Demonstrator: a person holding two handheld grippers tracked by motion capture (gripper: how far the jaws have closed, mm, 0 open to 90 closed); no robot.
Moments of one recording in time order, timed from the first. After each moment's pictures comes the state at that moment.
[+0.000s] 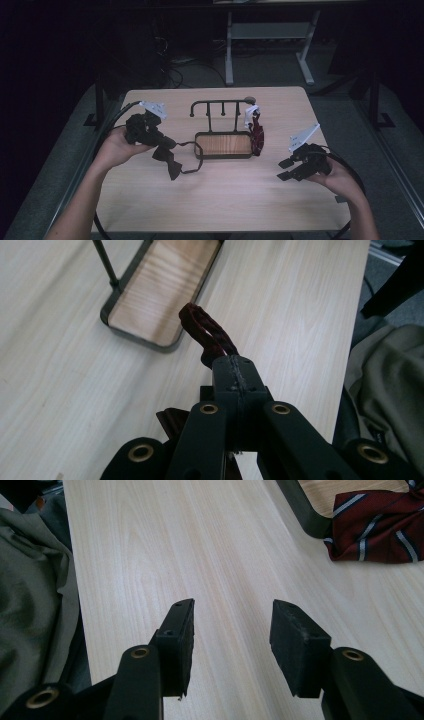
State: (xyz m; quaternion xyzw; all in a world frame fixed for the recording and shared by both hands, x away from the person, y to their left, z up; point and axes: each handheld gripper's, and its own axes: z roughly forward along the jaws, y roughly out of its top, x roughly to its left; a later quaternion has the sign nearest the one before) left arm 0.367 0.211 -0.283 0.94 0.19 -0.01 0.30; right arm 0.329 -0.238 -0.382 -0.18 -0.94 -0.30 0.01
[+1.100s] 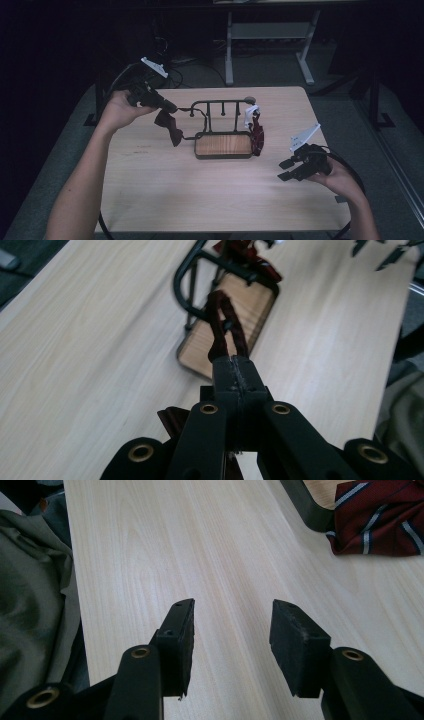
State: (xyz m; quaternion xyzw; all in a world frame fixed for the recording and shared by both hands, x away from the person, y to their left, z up) left arm 0.435 0.209 -0.237 0.93 0.24 0.02 0.29; right arm 0.333 -0.242 -0.390 -0.19 -0.93 -0.30 0.02
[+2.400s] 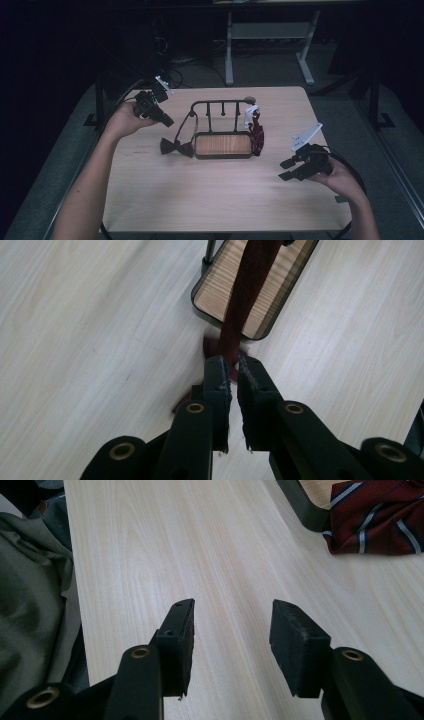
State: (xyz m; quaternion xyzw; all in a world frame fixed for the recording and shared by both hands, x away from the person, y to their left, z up) left arm 0.444 0.206 -0.286 0.95 0.26 0.01 0.20; right arm 0.333 -0.246 -0.389 -0.19 -0.93 -0.31 0.02
